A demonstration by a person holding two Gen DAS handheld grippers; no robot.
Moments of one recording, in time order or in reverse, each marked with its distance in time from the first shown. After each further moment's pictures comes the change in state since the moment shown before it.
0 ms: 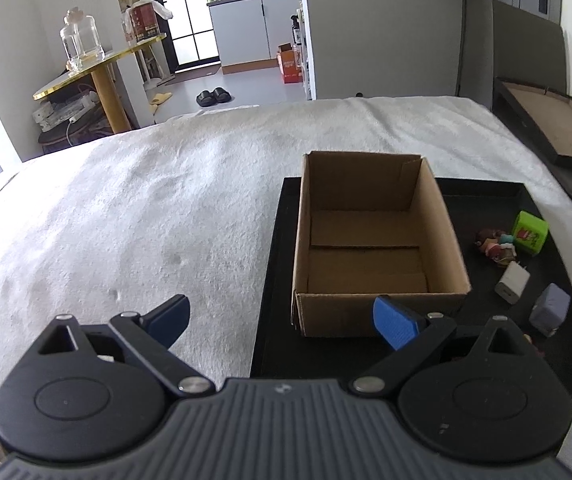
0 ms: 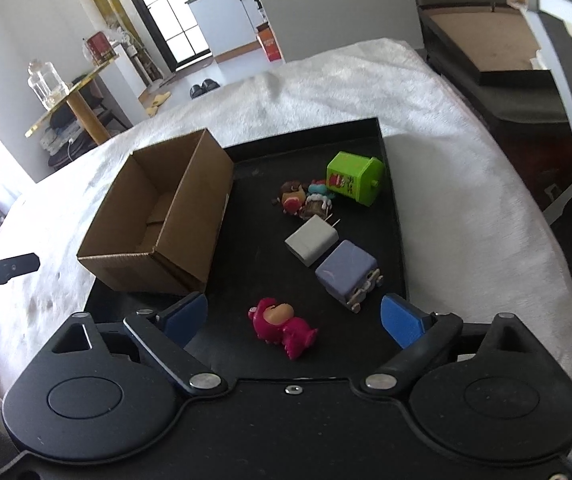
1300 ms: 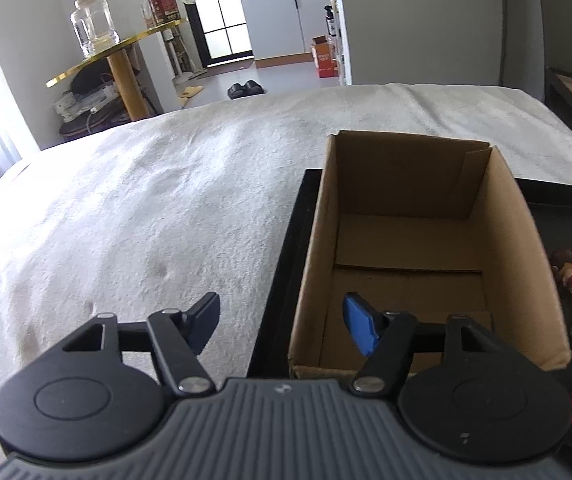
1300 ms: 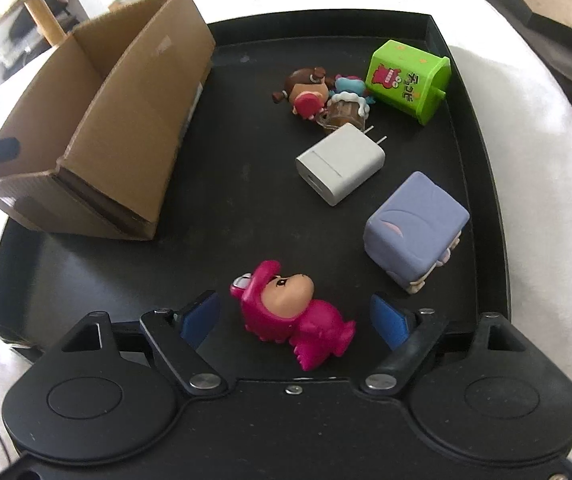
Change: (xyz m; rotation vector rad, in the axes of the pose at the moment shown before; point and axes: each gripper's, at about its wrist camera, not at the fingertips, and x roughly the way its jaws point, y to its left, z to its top) left arm 0.096 -0.019 0.010 -0.040 -0.001 0.121; right arm 0.119 0.039 -0.014 -0.089 0.252 -0.156
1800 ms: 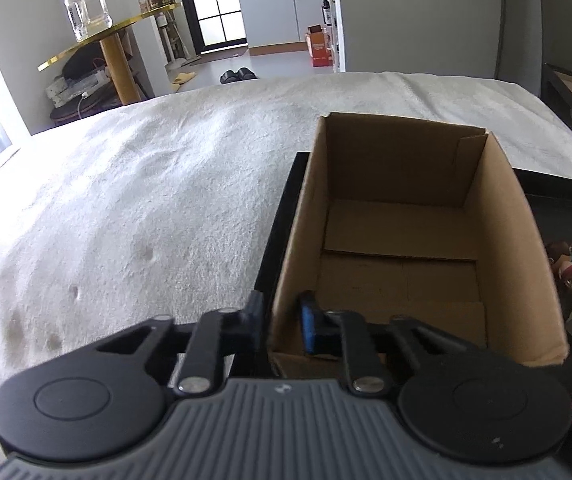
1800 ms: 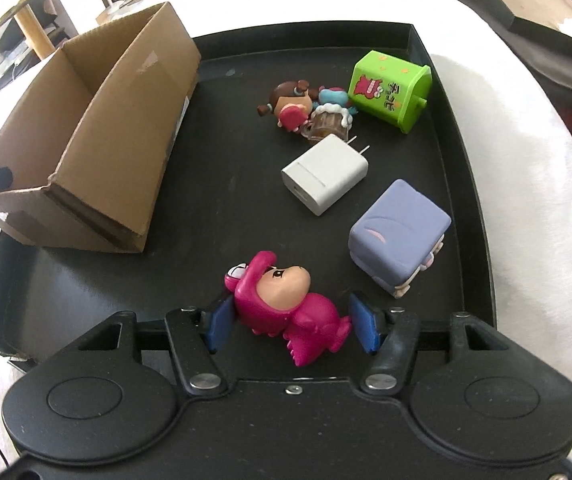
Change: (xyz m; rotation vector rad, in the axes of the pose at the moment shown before) left arm 0.007 0.000 -0.006 -0.017 0.034 -0.044; right arm -0.009 -0.003 -0.001 0.027 -0.044 -0.026
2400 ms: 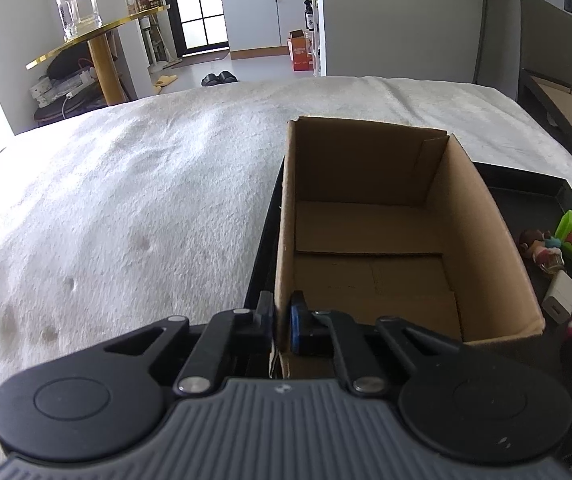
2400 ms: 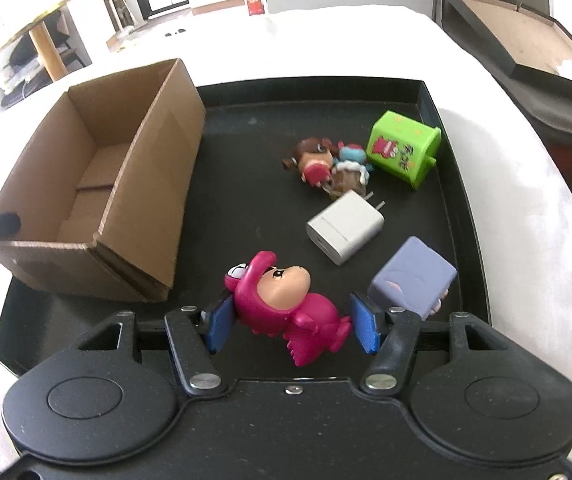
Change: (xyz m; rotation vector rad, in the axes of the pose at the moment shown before) left arm -0.019 0.017 -0.013 0.004 -0.012 -0.077; right arm -0.018 0.021 0.012 -0.039 -0.135 -0.022
